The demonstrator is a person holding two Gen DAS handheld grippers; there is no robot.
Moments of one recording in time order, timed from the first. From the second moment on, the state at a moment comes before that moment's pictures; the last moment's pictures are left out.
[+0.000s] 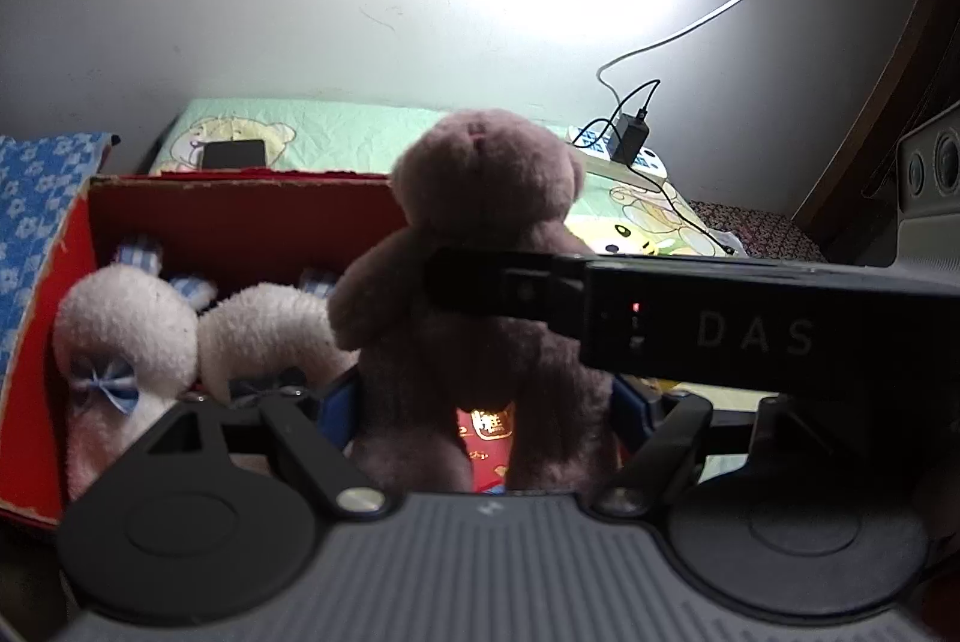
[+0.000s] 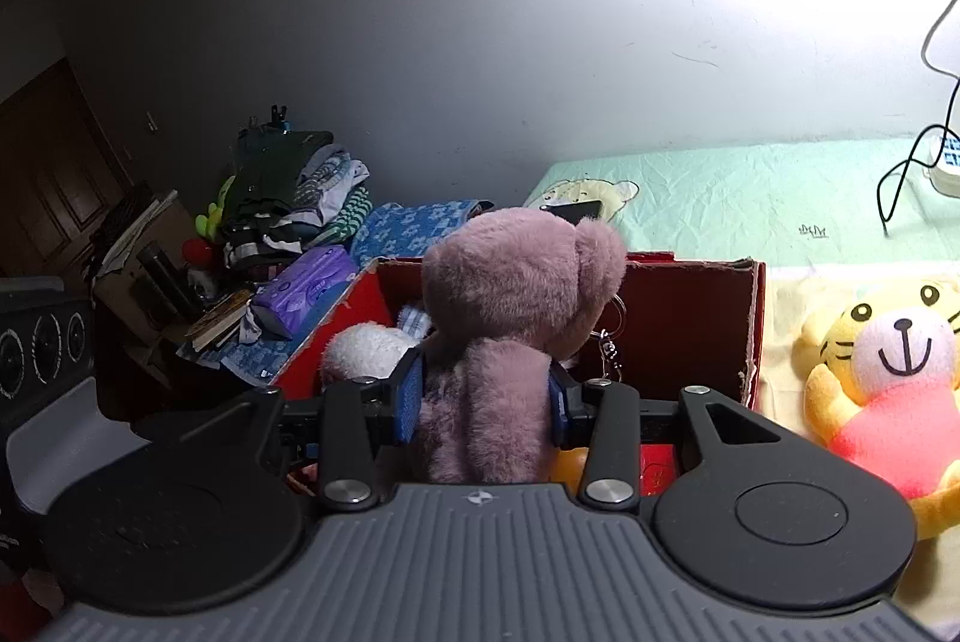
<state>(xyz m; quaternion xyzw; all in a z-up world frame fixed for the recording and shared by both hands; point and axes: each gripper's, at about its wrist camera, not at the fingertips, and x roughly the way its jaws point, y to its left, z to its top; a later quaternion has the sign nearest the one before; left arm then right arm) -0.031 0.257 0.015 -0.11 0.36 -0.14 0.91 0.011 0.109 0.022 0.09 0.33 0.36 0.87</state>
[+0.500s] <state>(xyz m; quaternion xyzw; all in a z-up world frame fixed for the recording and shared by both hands) 0.006 0.263 -0.013 -0.11 0.41 -0.13 0.90 0.062 0.121 -0.021 0.10 0.44 0.33 0.83</state>
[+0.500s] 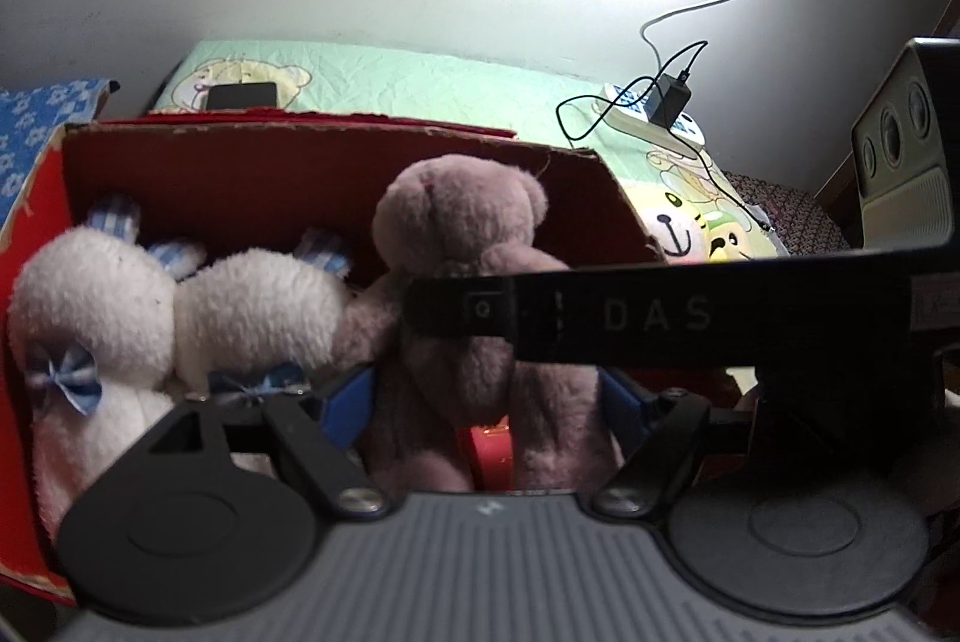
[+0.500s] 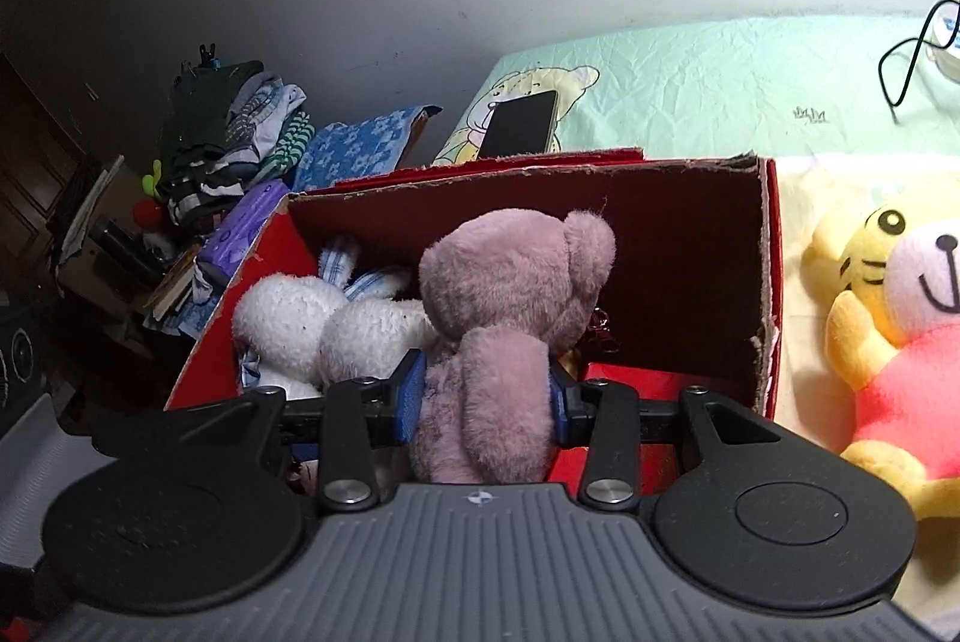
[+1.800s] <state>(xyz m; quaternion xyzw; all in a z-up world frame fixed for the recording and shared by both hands) 0.008 0.251 -0.019 -0.02 0.44 -0.09 0.89 0.061 0.136 -0.023 0.06 0.46 0.28 0.84</state>
